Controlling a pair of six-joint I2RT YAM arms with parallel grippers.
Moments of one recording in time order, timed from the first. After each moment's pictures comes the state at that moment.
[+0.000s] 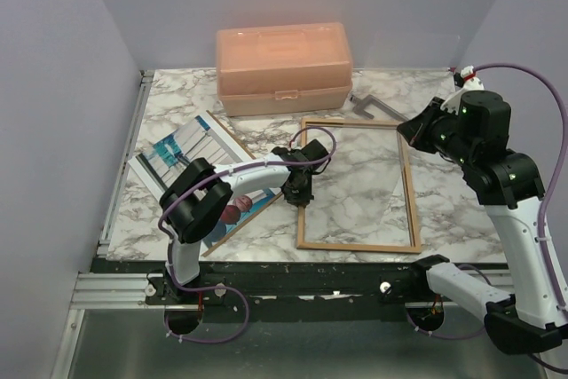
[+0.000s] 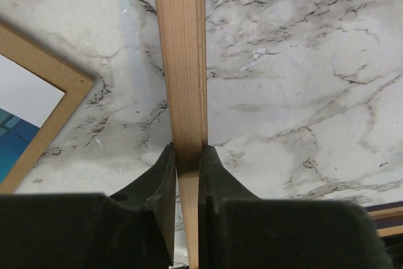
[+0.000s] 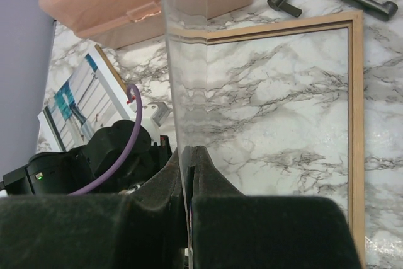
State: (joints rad) left arm -0.88 1.90 1.30 -0.65 -0.06 -0.80; right arm 0.28 0.99 1.43 -0.88 0.01 0.48
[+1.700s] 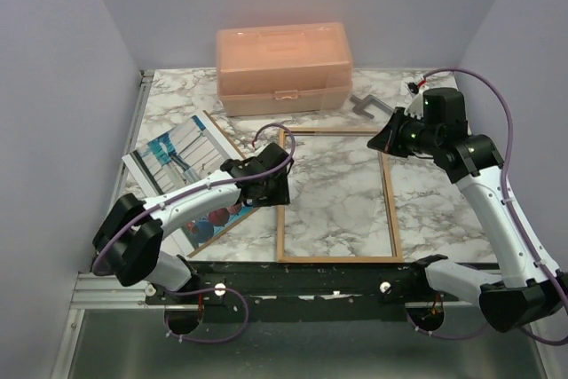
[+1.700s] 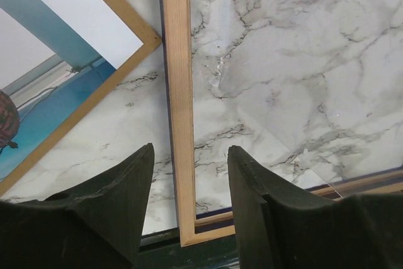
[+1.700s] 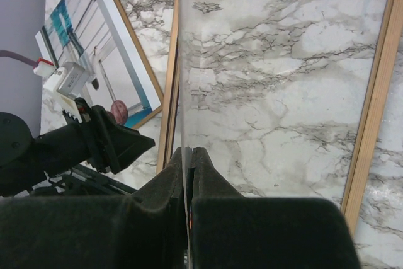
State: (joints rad) left arm -0.82 1.47 0.98 -0.60 -0.09 -0.84; right arm 0.28 1.12 1.28 -0.81 -0.24 0.46
